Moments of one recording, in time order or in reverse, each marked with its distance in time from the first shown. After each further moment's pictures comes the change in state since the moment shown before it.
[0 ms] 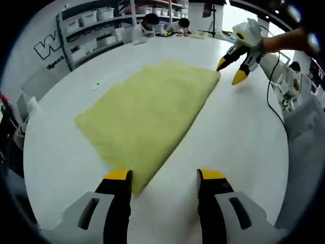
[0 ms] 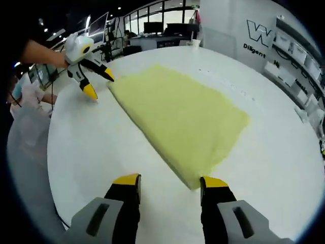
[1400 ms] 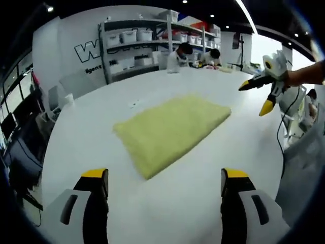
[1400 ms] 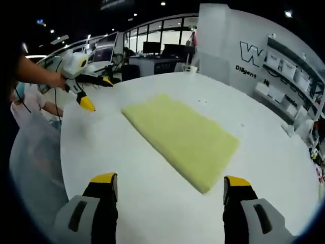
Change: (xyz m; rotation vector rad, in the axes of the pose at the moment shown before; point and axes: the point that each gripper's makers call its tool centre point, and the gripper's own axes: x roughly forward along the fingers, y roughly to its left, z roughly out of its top) left arm -0.084 -0.006 0.009 -0.157 -0.269 0.228; right arm -0.059 0.049 0.038 -0.001 -0.200 -0.081
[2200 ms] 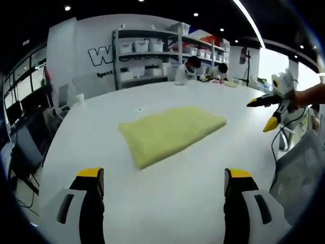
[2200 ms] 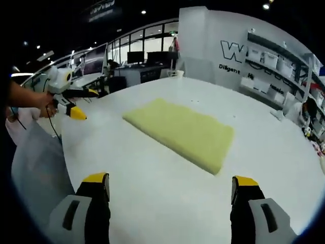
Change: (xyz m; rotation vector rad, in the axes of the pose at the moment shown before) left arm -0.037 -0.017 -0.014 -0.092 -0.102 0.053; right arm -0.029 0.035 -0.022 0.128 -0.067 -0.089
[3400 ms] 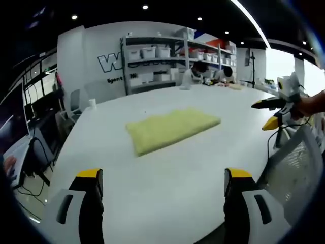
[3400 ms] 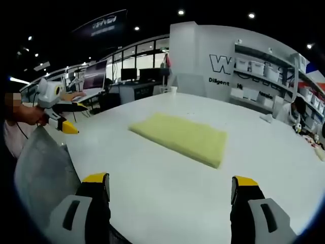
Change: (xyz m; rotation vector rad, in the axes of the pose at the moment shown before) left arm -0.069 -0.040 -0.019 -0.001 -0.040 0.110; right arm -0.042 0.032 -0.009 0.051 -0.145 -0.060
